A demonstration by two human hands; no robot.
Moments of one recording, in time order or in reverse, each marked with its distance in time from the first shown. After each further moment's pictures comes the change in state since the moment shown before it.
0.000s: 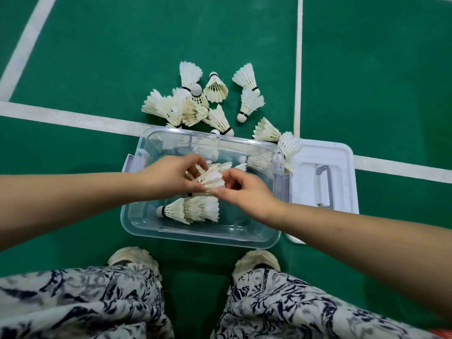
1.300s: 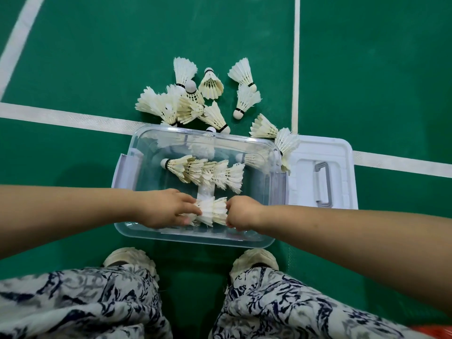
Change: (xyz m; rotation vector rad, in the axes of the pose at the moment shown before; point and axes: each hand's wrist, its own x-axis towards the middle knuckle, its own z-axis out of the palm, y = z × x) left_hand -0.001 -0.028 0.029 0.630 -0.558 0.153; right_hand 0.009 0.020 0.015 -0.663 -0.345 0.422
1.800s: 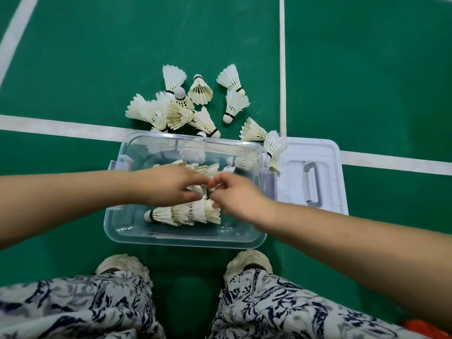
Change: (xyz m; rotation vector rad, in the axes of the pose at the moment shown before) left_hand -0.009 0.024 -0.054 -0.075 0.333 0.039; right_hand -0.042 -0.009 -0.027 0.606 0.286 -0.193
